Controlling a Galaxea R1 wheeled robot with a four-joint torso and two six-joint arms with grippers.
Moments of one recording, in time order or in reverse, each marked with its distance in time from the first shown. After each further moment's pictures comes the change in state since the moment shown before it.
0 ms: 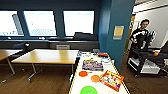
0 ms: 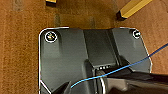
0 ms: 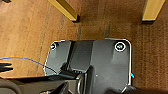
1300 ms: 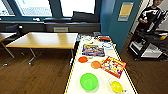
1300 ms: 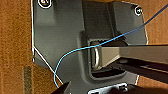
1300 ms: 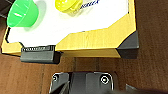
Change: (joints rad) left arm -0.034 0.014 -0.001 0.000 -0.016 0.000; right arm 0.449 -0.672 0.651 0.142 -0.045 0.058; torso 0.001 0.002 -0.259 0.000
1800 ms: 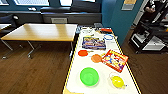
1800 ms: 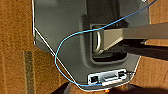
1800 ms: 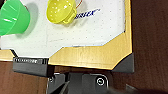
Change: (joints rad) left arm -0.011 -0.007 0.000 -0.001 -0.005 0.000; right arm 0.233 -0.036 0.009 0.064 -0.183 0.001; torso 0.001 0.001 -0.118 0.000
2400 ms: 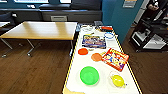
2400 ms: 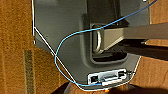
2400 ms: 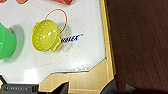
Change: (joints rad) left arm -0.009 0.001 0.000 0.000 -0.003 0.000; right arm 0.187 -0.010 -0.077 0.017 -0.131 0.152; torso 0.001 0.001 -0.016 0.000
